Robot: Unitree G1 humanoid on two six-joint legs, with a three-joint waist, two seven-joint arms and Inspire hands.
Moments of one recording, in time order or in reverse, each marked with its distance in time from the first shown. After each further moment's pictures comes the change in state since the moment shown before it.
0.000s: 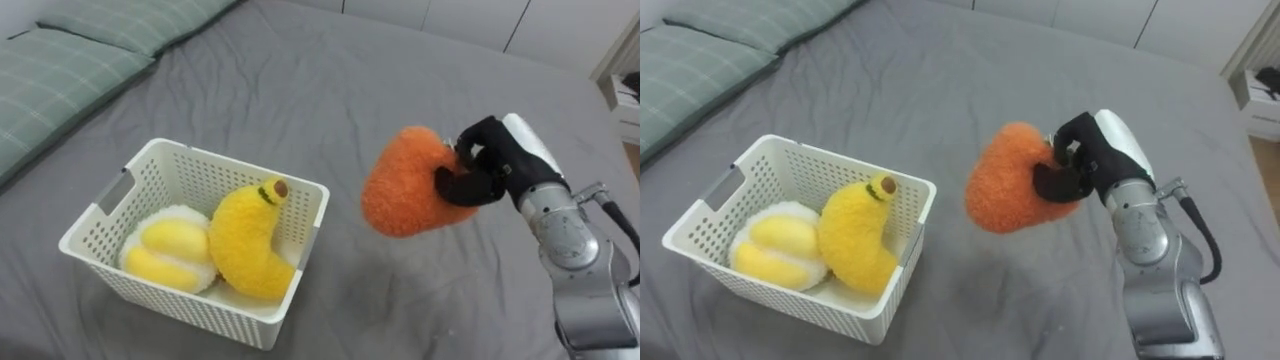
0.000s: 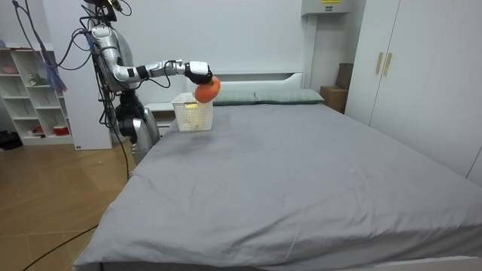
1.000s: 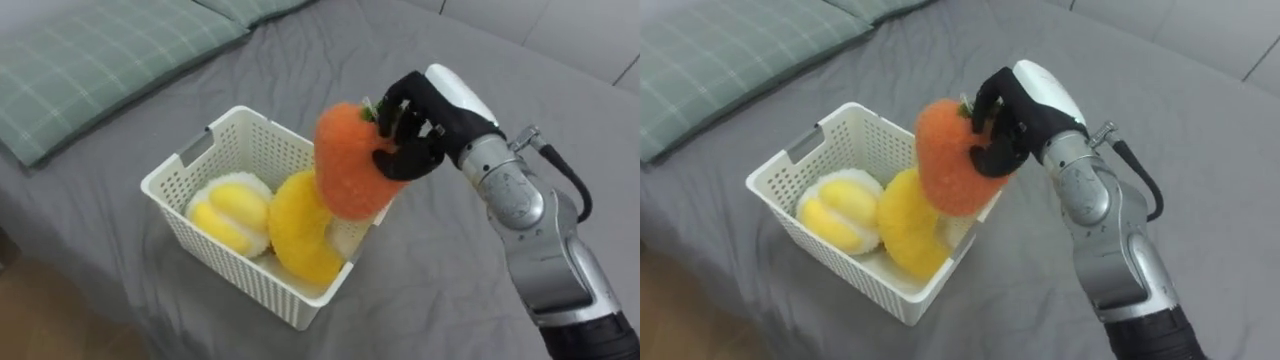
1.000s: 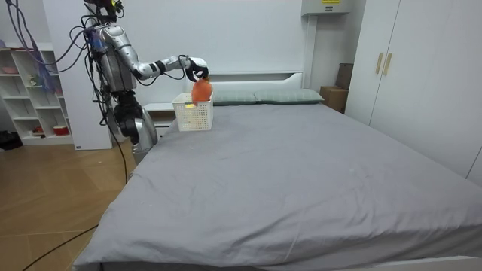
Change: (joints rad) left arm -0.009 0.012 -0.050 -0.022 0.023 0.020 -0.001; right arm -0.132 0.000 0.236 -0.040 -0.027 0.024 0.055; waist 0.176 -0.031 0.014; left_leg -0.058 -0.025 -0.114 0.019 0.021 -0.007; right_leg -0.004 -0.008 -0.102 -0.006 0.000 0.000
